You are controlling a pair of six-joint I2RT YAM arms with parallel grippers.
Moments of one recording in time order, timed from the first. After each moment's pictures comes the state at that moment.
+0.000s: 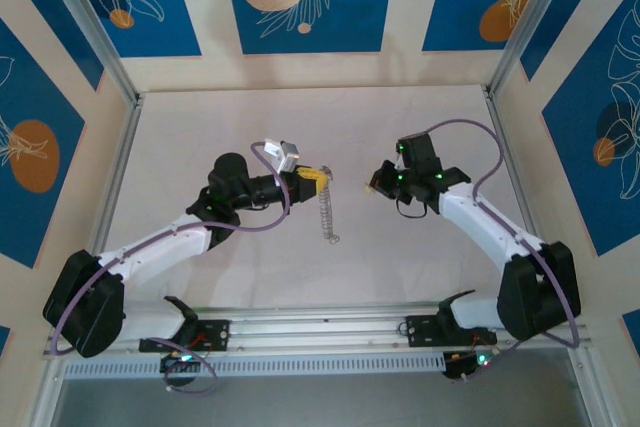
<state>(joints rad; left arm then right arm) -0.64 1.27 0.74 0.49 0.68 -0.28 0.34 1.29 0.92 -0.47 -0.27 0.76</state>
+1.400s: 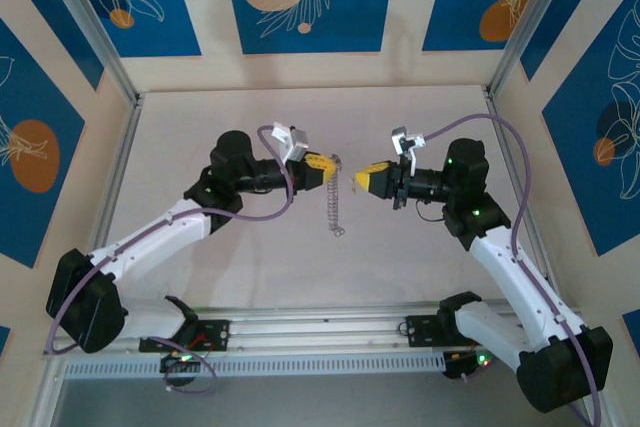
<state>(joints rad) -0.66 1.30 0.96 0.28 0.76 -0.12 0.30 0.93 0.81 -0.02 -1.01 0.43</state>
